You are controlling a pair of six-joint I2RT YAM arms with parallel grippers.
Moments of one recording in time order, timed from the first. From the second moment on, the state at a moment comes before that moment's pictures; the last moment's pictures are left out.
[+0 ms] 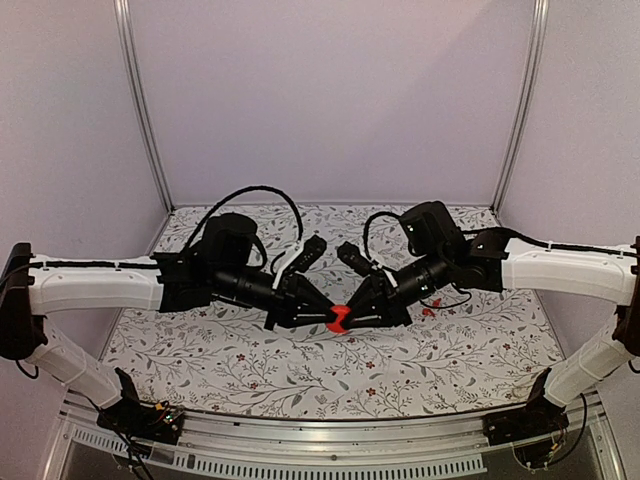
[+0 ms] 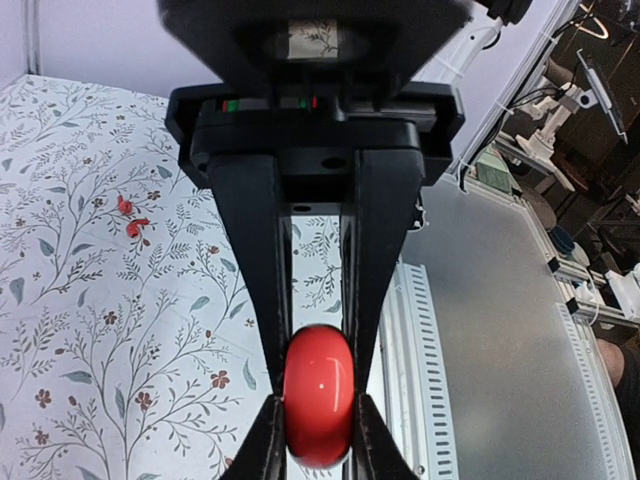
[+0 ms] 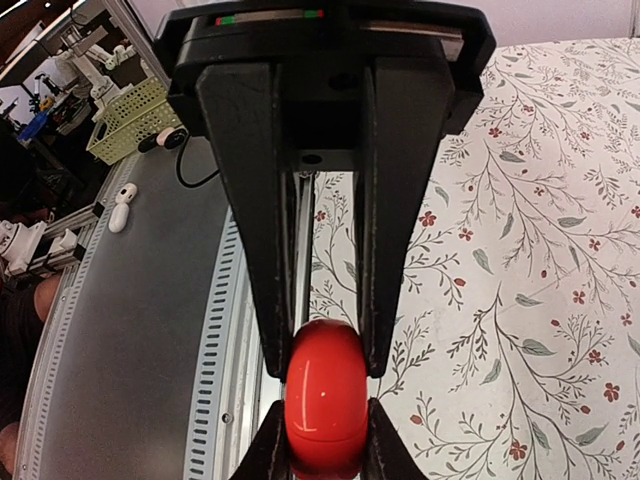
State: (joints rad) left arm -0.94 1.41 0.90 0.09 0.67 -0.09; right arm 0.91 1.46 1.07 -0.30 -0.77 -0.14
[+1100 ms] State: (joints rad) left arm -0.92 1.20 0.74 0.26 0.48 -0.12; right arm 0.90 1.44 1.06 -0.17 -0.80 -0.06
